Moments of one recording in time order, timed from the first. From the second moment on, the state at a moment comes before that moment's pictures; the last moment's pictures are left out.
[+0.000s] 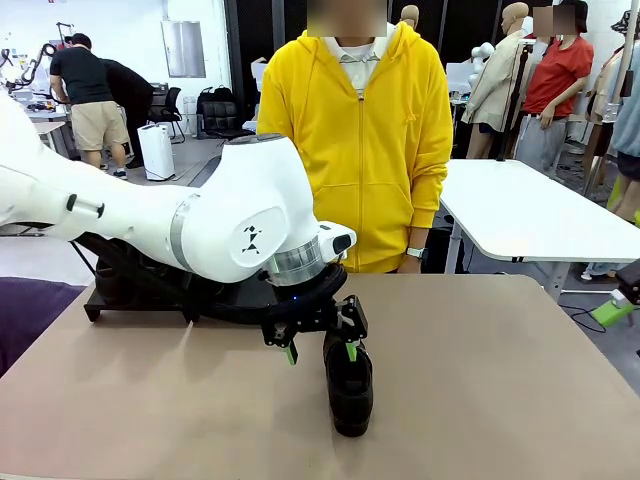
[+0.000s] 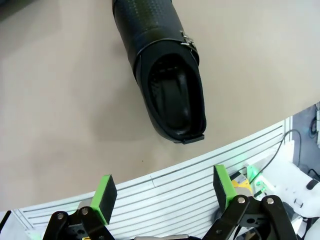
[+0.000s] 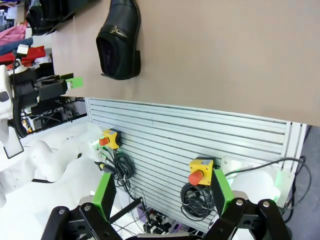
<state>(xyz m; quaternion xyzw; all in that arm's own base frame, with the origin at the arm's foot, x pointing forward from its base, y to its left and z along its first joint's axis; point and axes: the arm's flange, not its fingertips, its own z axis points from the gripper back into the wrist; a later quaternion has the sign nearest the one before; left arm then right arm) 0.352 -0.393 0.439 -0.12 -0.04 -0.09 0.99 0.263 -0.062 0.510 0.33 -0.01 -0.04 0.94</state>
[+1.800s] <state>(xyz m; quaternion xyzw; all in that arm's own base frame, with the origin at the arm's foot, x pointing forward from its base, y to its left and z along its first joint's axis) 0.407 -0.415 0.347 -0.04 -0.07 -0.04 1.00 0.263 -0.062 0.510 0.33 -0.01 -0.04 0.94</state>
